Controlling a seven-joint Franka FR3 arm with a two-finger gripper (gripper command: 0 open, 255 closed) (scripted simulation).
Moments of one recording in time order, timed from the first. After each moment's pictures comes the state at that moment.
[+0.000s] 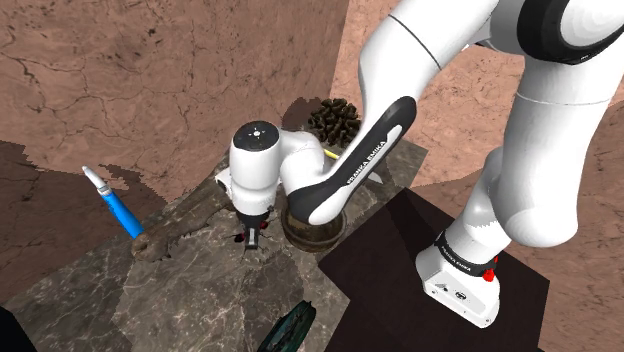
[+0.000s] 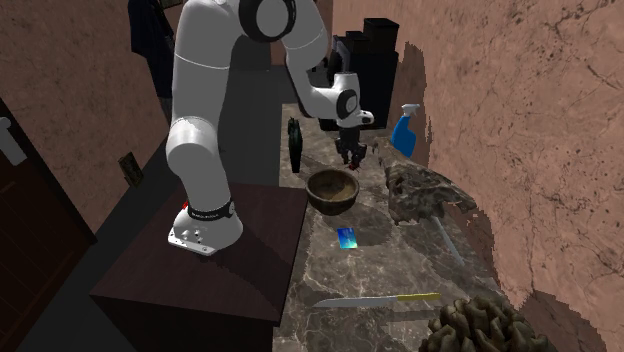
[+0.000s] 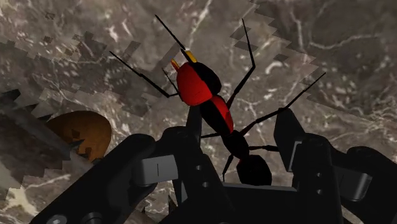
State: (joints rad) arm 0.42 0.33 0.33 -2.29 -0.50 2.61 0.25
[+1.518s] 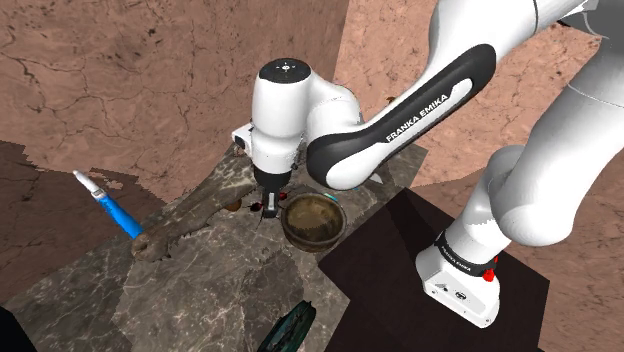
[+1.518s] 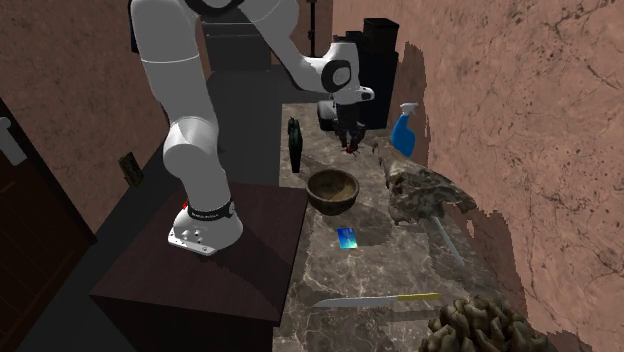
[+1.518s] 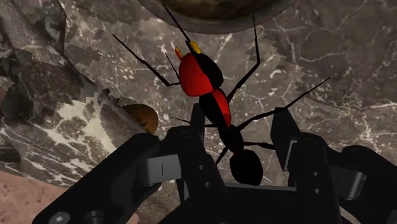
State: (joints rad) arm 0.34 0.01 0.40 -2.40 -0.23 2.46 0.00
